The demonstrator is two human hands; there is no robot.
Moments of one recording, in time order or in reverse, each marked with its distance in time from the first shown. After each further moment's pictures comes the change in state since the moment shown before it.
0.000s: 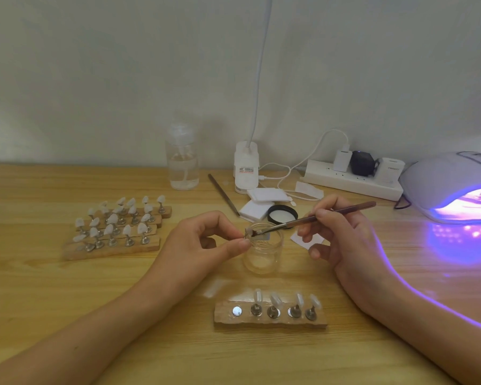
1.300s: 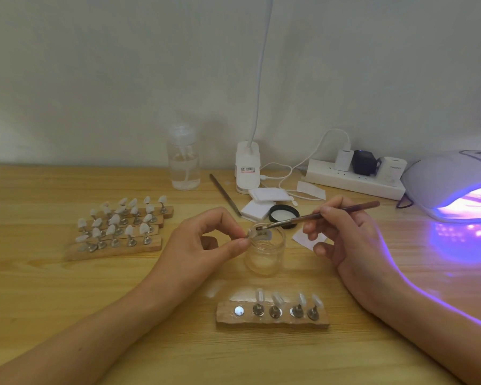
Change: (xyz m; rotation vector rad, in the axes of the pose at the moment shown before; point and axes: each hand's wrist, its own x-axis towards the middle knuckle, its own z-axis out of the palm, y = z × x) left_hand -0.001 0.003 0.000 0.050 0.010 0.049; right_hand 0.000 -0.003 0.000 0.039 0.049 0.008
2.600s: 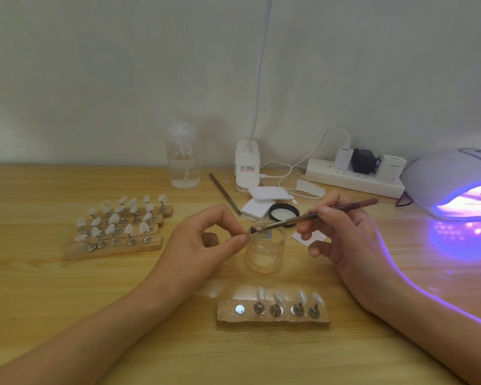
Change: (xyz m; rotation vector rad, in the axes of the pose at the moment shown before) left_hand 0.002 -0.002 0.002 -0.004 0.024 0.007; right_hand -0.001 -0.001 0.003 -0.044 -0.066 -0.031
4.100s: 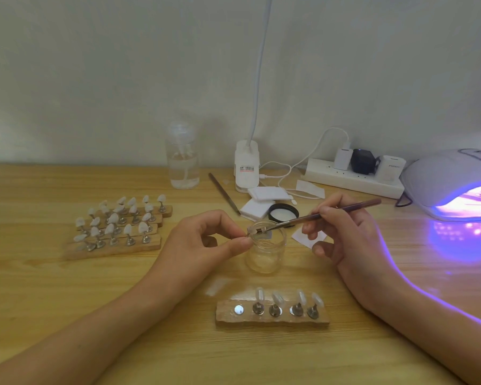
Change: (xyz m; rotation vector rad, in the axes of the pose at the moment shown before) left_hand -0.001 0.002 0.000 -0.047 -0.021 -0.060; right_hand 0.000 0.001 -0.002 0.004 0.046 -0.022
